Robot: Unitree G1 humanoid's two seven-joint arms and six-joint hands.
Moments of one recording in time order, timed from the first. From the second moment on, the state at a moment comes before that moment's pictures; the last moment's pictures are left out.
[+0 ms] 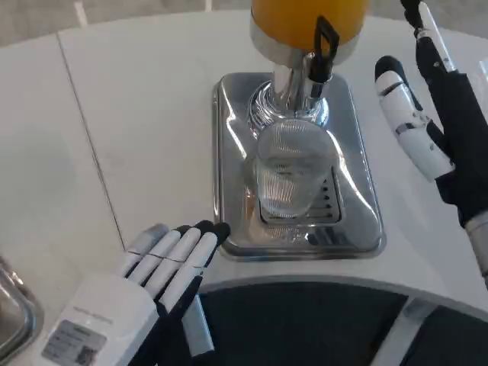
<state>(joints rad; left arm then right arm) 0.38 0.53 0.03 -0.39 0.87 -0.48 0.23 -0.31 -0.12 -0.02 -0.56 -0.55 0.29 0.18</state>
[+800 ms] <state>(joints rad) 0.36 0.53 0.03 -0.38 0.86 -0.47 0.22 -0.43 -0.16 0.09 -0.50 -0.45 0.35 0.21</state>
